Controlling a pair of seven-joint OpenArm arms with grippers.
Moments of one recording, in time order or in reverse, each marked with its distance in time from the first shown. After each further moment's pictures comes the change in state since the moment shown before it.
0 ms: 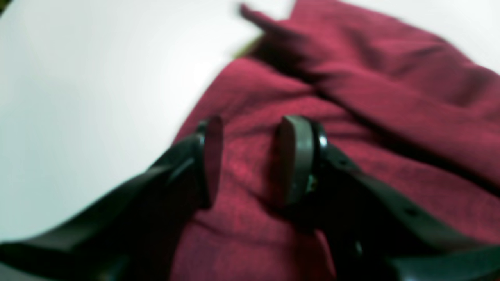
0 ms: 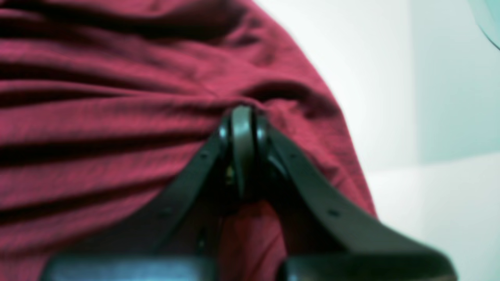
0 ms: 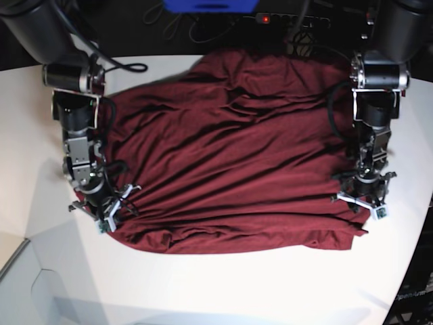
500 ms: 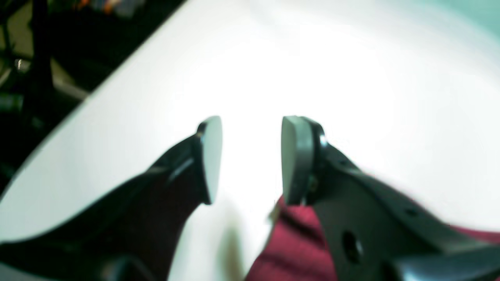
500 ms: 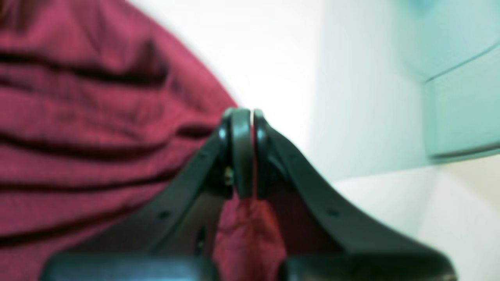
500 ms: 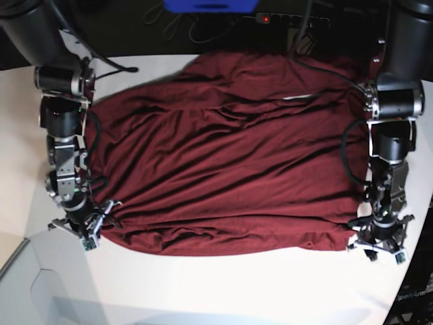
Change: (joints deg) left arm -9.5 -2.3 0.1 4.0 -0.5 0.4 2.1; right arm -0.9 1.9 0.0 14.4 -2.2 0.5 -7.1
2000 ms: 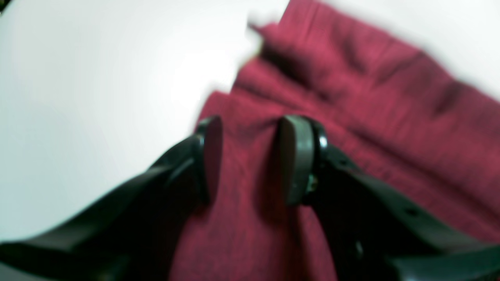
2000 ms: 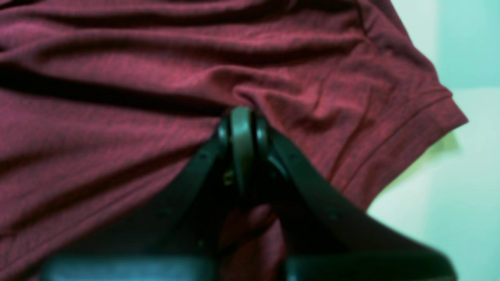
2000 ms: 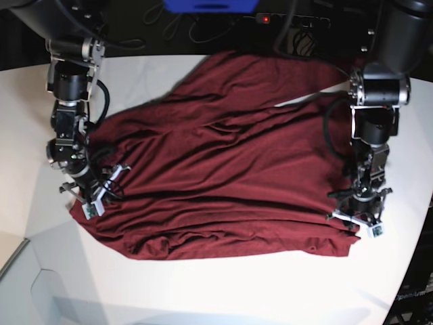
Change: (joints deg) left arm 3.4 3.7 0.4 -6.5 0.5 -0.4 0.4; right arm -11.0 -1.9 5.2 9.6 10.4 11.9 -9.9
